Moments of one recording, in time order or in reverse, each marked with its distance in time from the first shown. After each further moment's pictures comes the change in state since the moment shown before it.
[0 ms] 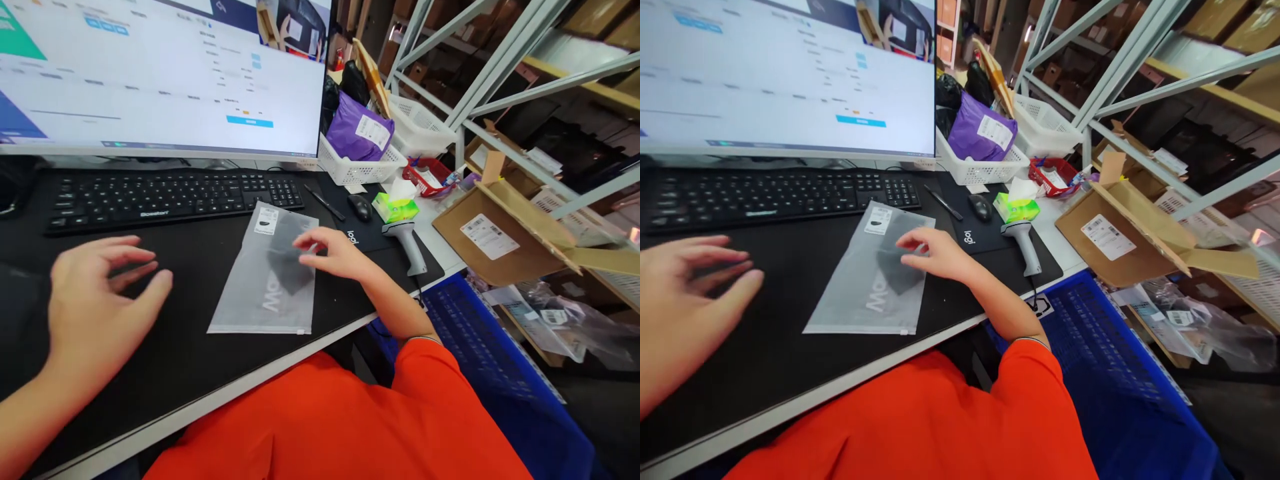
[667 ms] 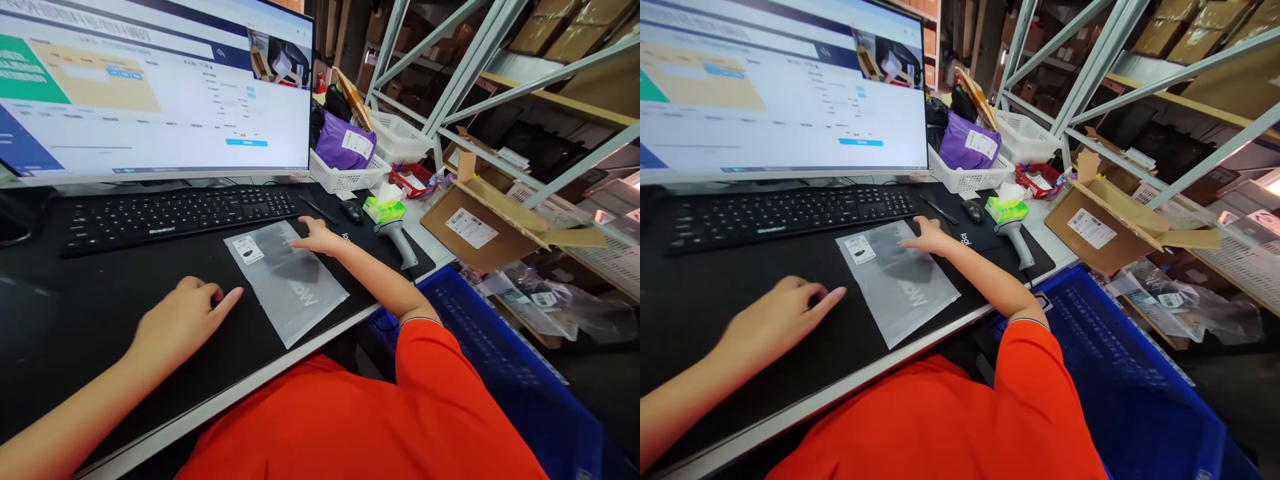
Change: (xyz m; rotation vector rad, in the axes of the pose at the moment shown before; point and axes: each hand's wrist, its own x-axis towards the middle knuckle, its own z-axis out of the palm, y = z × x) left_hand -0.009 0.002 0.022 0.385 -0.597 -0.089; right_hand 0.057 0.023 0.011 -0.255 0.115 0.570
